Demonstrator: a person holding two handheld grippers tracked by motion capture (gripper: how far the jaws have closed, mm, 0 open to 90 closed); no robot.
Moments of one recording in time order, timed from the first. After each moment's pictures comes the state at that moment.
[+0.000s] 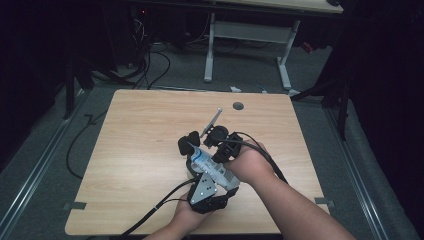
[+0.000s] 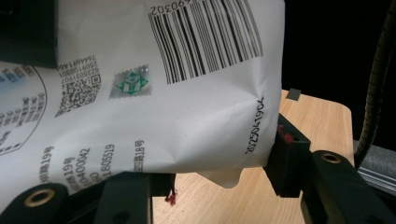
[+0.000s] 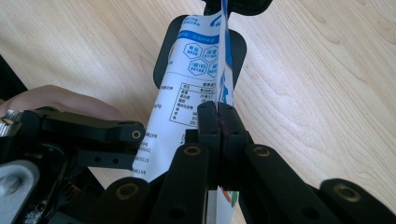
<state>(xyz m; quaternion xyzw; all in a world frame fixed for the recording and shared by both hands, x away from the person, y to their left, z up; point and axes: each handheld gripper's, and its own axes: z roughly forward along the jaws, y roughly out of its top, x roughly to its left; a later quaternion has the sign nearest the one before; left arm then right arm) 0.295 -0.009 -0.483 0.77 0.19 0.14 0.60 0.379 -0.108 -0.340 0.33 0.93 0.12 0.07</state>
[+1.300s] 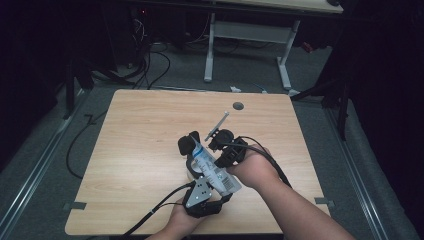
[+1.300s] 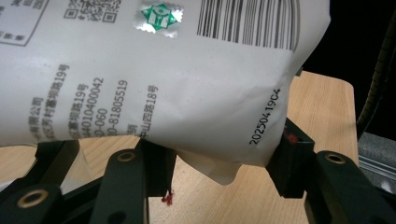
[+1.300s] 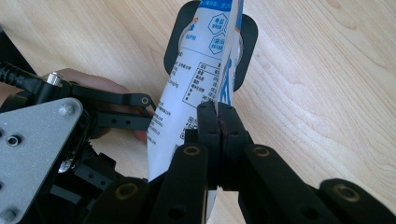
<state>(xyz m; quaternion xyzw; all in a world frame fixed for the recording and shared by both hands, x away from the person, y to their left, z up) 0.294 0.003 -0.508 0.78 0.20 0.12 0.58 0.370 -0.120 -0.343 0.34 0.93 0.13 0.05</state>
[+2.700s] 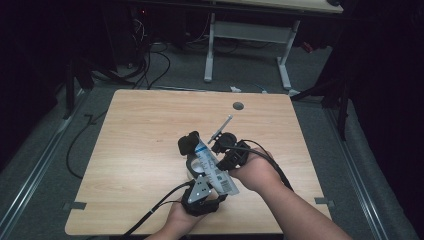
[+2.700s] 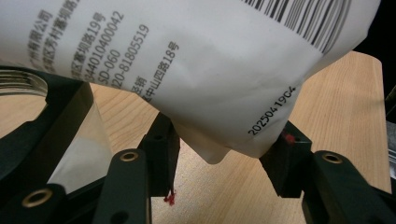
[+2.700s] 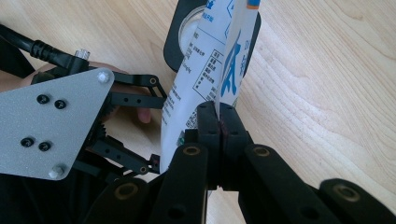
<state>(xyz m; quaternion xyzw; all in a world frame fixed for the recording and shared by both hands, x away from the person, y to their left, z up) 0.302 0.005 -0.521 0.80 0.23 0.11 0.54 0.366 -0.126 -0.350 0.34 0.93 0.13 0.05</state>
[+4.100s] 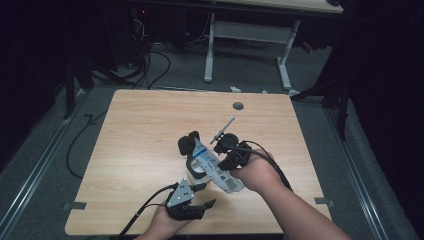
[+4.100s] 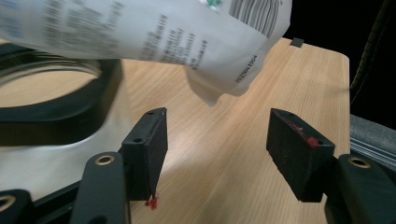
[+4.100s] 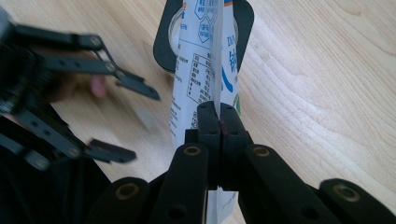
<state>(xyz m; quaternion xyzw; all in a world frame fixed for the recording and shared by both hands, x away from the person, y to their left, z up) 0.293 0.055 -0.514 0.80 0.21 0.10 0.56 0.368 -0.132 -0.359 0.35 0.92 0.14 0.05</state>
